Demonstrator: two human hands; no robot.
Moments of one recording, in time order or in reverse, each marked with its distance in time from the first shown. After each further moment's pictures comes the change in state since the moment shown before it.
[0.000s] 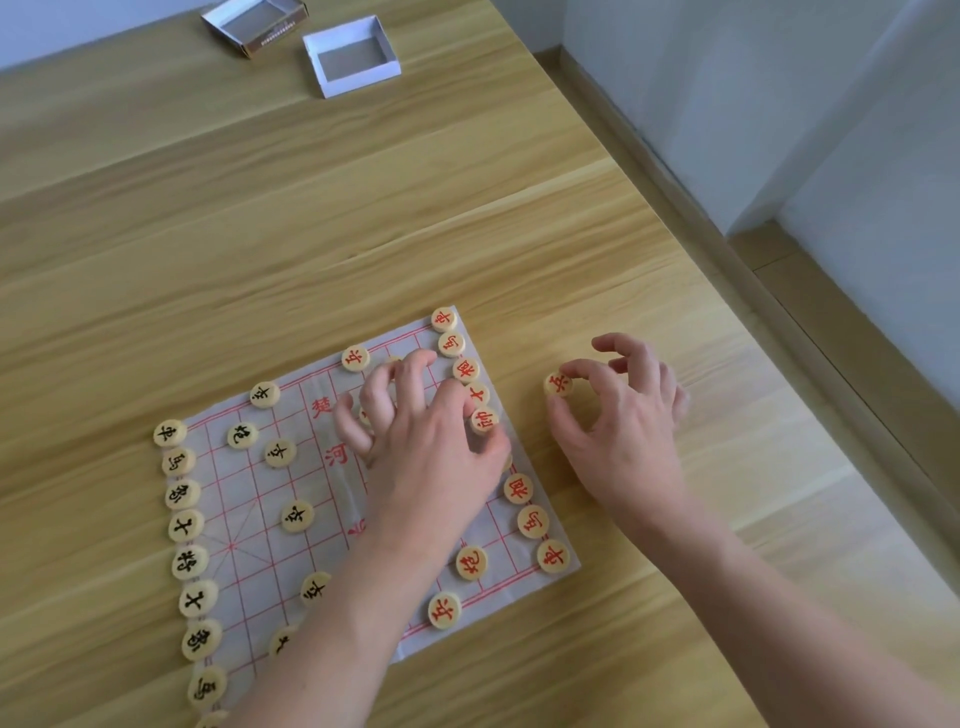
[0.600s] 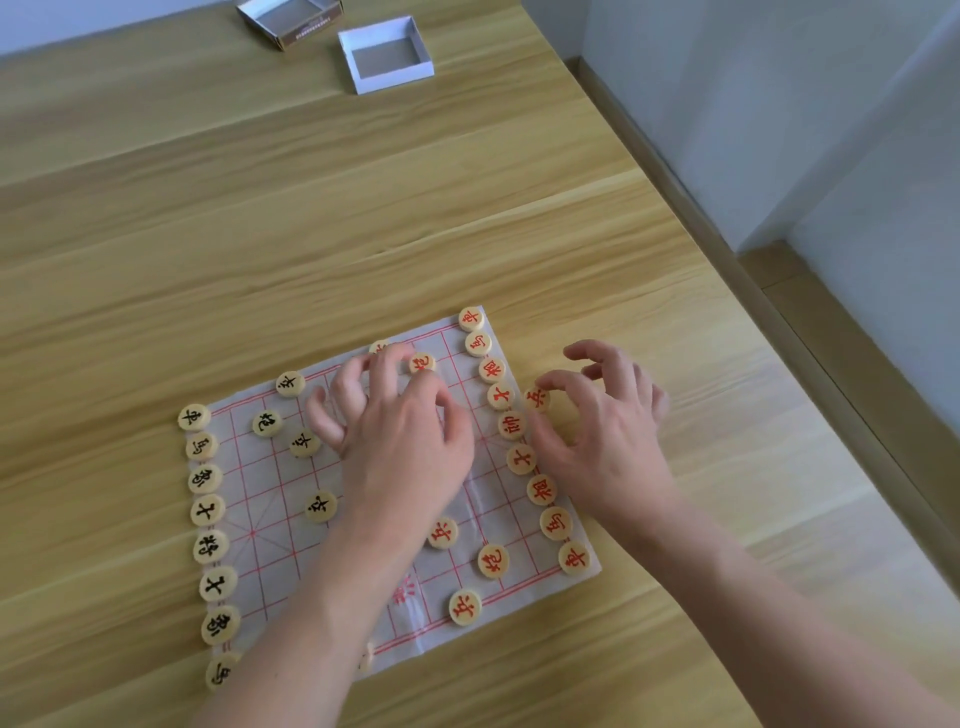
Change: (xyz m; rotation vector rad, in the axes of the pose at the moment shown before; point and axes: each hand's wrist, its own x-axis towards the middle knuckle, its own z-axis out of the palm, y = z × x) left_hand 0.008 -0.035 -0.007 -0.021 0.041 -0.093; right_hand -0.004 -0.026 0.006 -0.017 -0.106 -0.170
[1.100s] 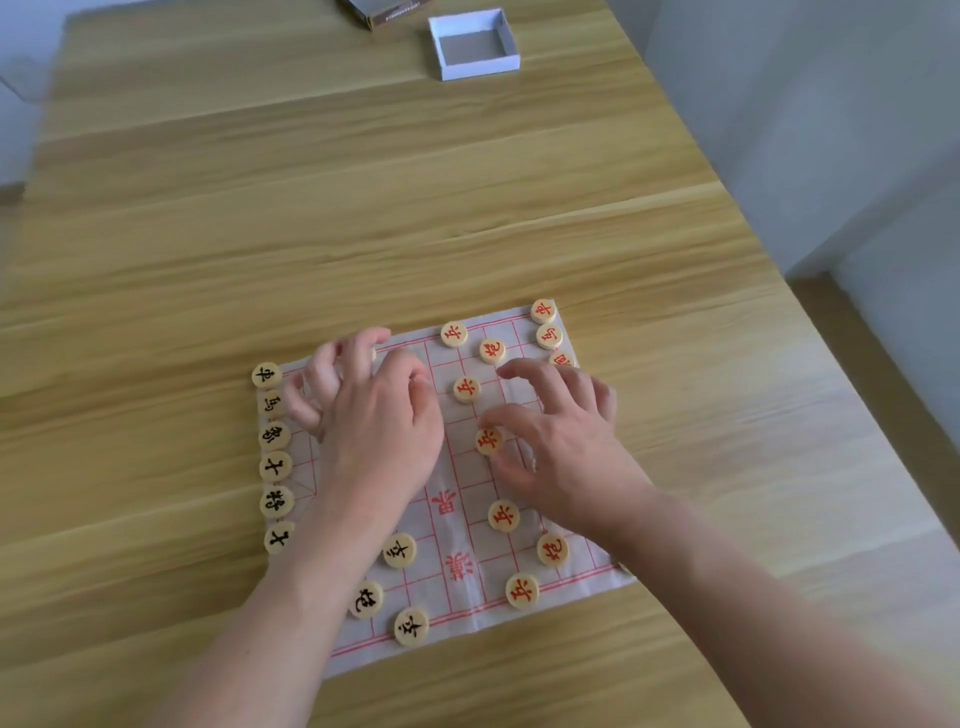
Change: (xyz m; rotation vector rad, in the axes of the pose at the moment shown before) left_hand 0.003 -0.069 -0.016 -0.046 0.020 -0.181; right_hand -0.001 -0.062 0.033 -0.095 -0.284 -0.347
